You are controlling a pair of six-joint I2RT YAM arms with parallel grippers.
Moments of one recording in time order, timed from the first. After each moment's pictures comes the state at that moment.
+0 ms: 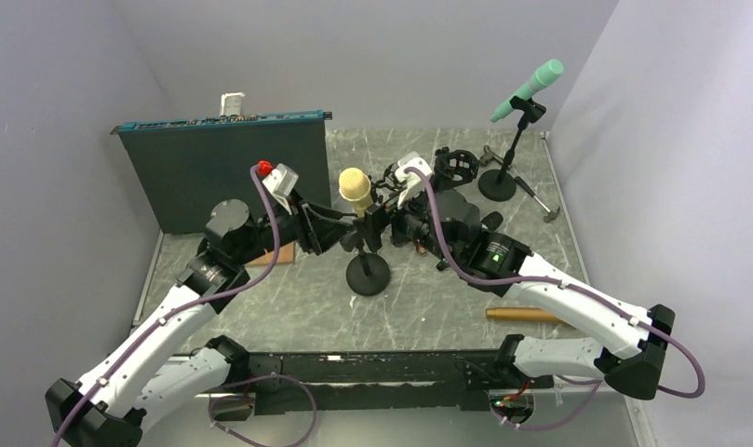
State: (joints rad) left arm -0.55 0.85 0.80 0.05 0.47 -0.47; right arm 0.98 1.11 1.13 -0.21 0.23 0.15
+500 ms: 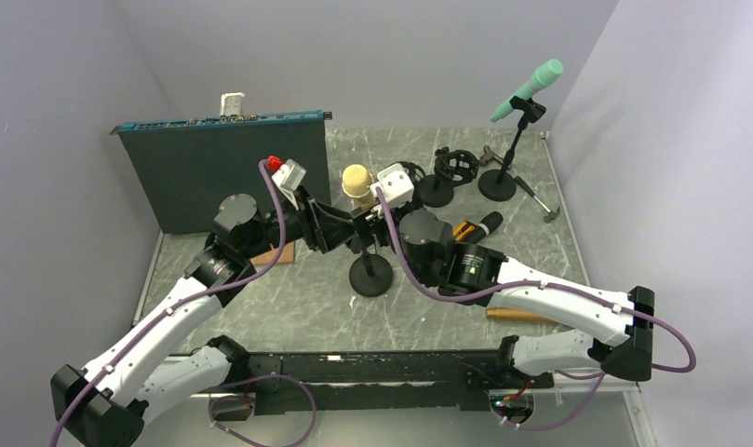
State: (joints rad) left arm -0.58 0.91 0.82 0.10 0.53 -0.55; right arm 1.18 1.20 1.17 -0.14 0.68 -0.01
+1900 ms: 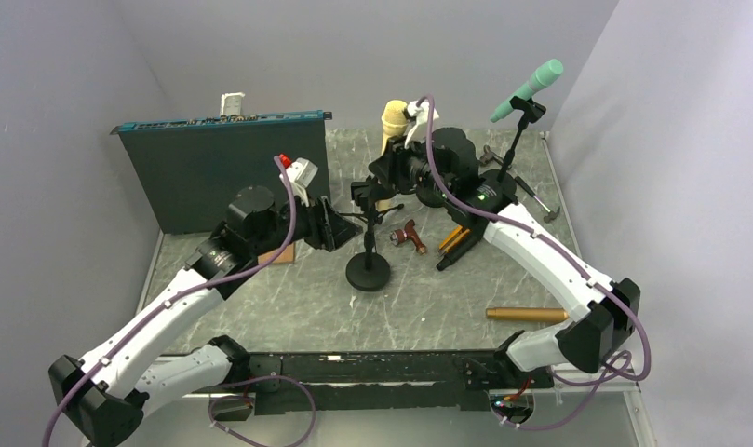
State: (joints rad) left arm -0.63 0.94 0.93 -0.19 0.36 -0.51; right arm 0.68 1.37 1.36 -0.22 -0.06 0.26
